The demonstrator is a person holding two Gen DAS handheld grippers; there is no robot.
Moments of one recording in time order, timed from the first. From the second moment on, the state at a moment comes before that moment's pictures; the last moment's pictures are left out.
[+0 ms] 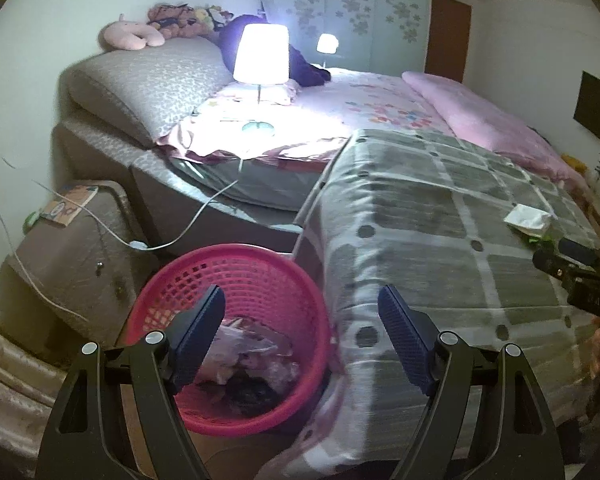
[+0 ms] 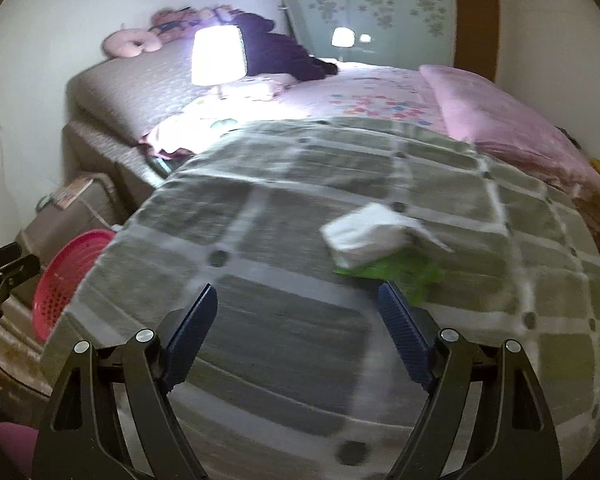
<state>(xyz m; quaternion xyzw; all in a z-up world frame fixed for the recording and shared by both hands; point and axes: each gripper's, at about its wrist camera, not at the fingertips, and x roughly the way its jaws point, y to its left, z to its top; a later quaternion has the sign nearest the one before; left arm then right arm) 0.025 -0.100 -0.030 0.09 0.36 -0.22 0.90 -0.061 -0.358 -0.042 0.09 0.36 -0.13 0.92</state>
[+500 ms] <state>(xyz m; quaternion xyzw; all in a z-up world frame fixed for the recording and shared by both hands) 0.010 -0.168 -0.034 0.14 0.36 -0.27 0.88 -0.097 -0.428 -0.055 0.10 0.36 -0.21 0.90</state>
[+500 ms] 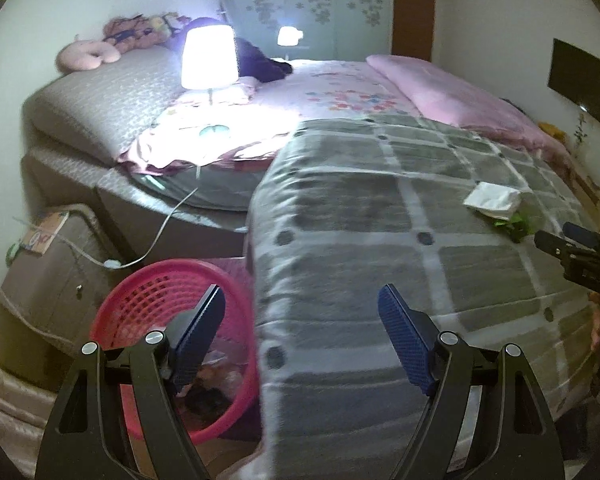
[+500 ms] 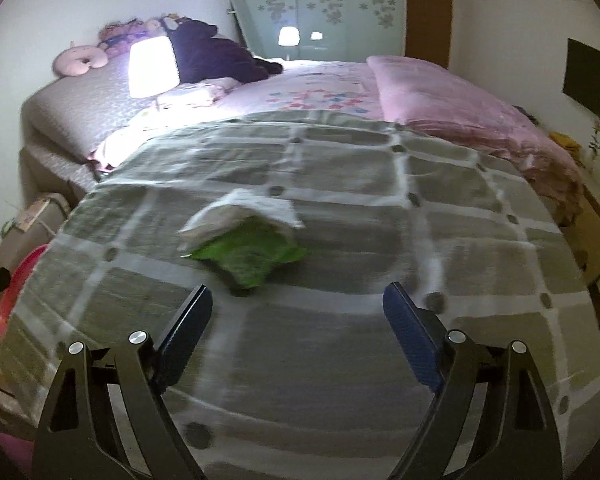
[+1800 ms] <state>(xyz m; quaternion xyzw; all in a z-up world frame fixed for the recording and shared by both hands) 0.014 -0.384 -0.053 0.20 0.38 -0.44 0.79 -0.107 -0.485 -0.074 0.17 0.39 -0.23 0.88</state>
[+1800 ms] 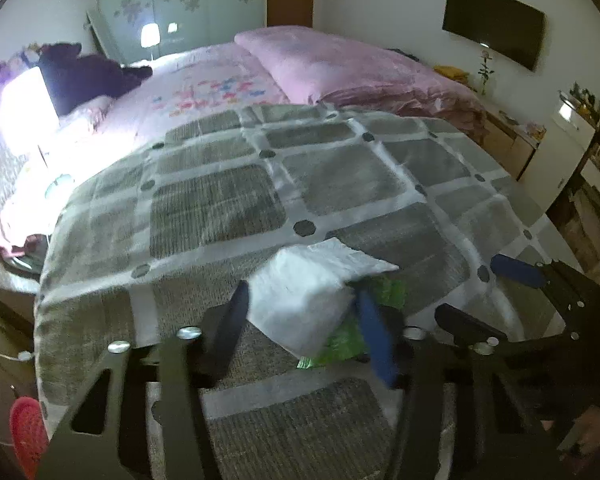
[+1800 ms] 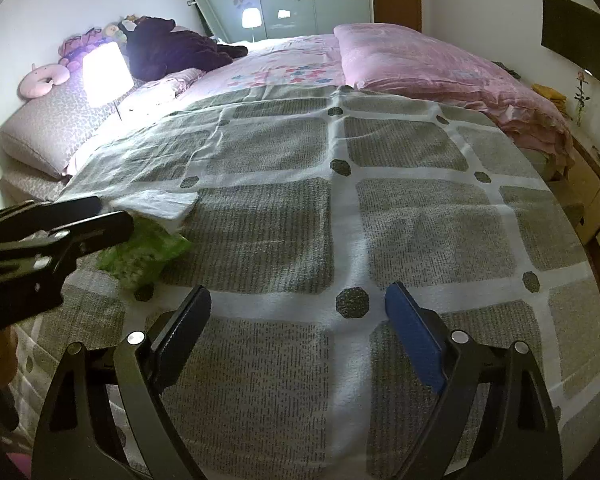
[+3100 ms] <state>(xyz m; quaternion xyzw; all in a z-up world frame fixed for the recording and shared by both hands) 0.015 -0.252 -0.038 0.13 0.38 -0.37 0.84 -0.096 -0.480 -0.078 0.14 0.41 -0.23 0.87</state>
